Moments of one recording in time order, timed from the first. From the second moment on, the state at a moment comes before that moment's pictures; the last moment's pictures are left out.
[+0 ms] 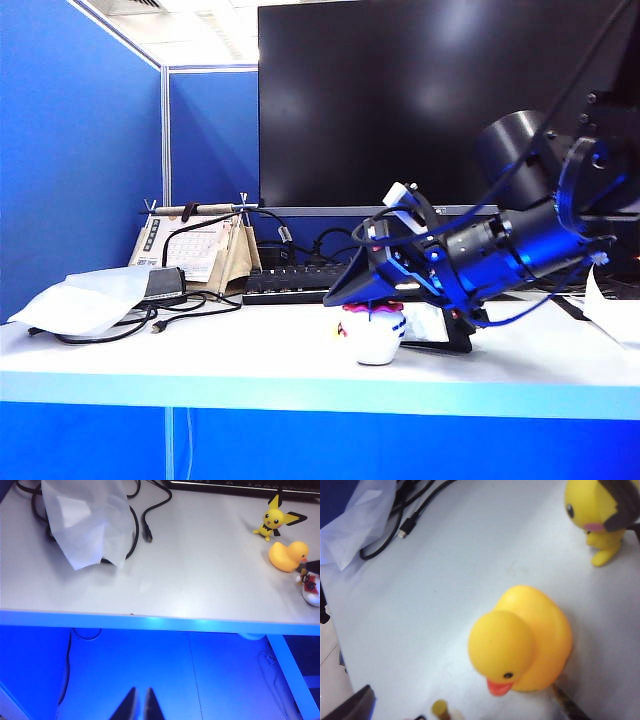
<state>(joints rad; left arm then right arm) -0.56 0.01 0.09 -0.47 -0.24 -0.31 0.40 1.90 0.76 0.61 -0.56 0.31</state>
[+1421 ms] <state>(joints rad) -0.56 0.01 0.09 -0.47 -0.24 -0.31 0.11 0.97 0.48 0.16 -0.29 0.19</state>
